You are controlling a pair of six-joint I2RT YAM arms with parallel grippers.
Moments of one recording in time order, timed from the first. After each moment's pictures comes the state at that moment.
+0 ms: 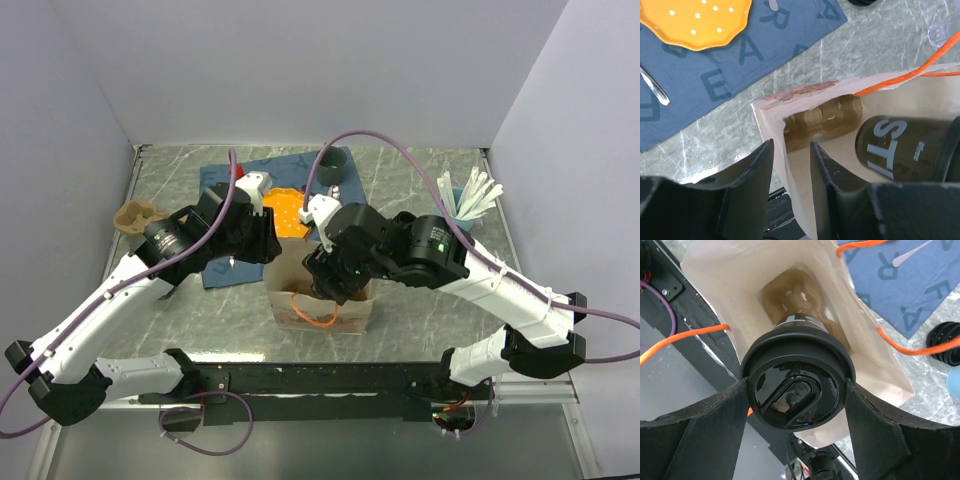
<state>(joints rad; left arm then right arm) -0.77 1.14 1.40 -0.94 -0.07 -0.49 1.18 1.40 1.82 -1.30 0.23 0.20</state>
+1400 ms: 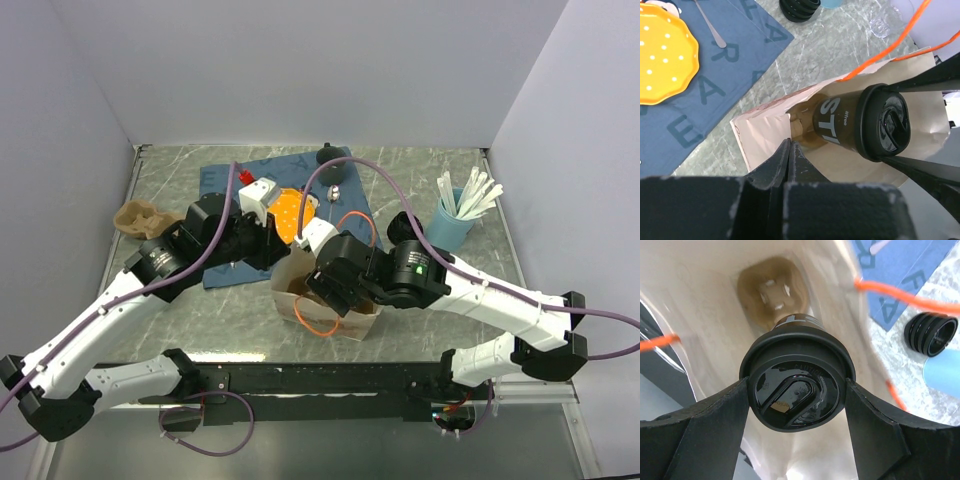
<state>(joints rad) -0.77 1.03 1.23 -0.67 0.13 -0.34 1.26 1.34 1.57 -1.18 0.40 0.19</state>
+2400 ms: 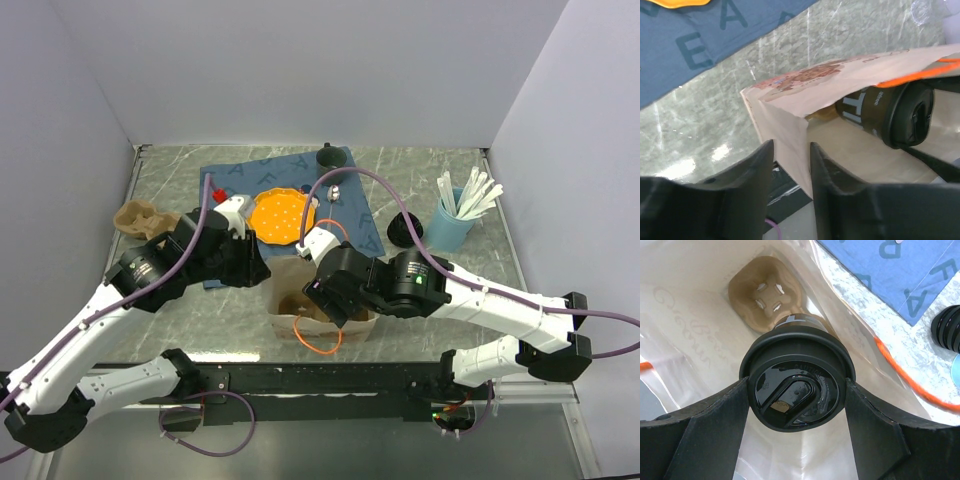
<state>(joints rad) -0.77 0.96 1.24 -0.97 0.02 -0.56 1.30 1.30 1.48 -1.14 0.37 0.27</state>
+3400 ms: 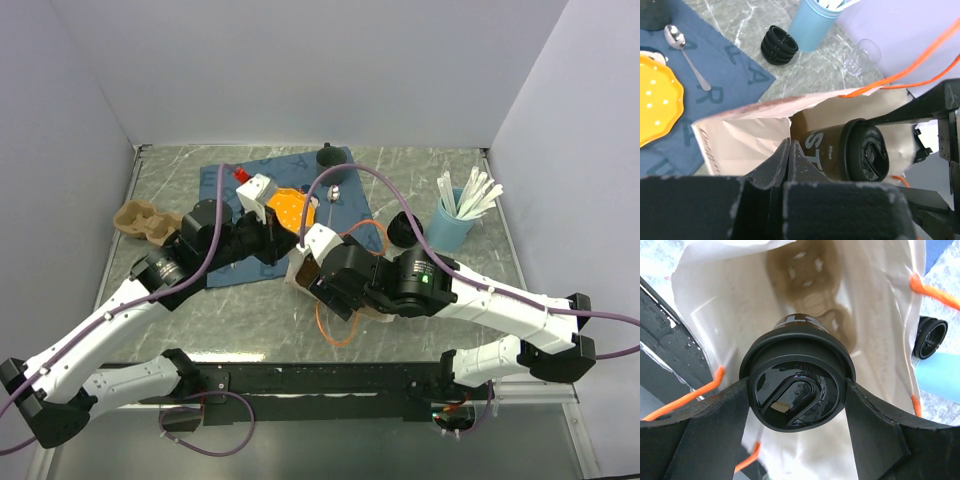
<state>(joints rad) -0.77 1.00 1.12 -0.40 0.16 -0.38 1.29 1.29 1.50 -1.14 0.45 0.17</state>
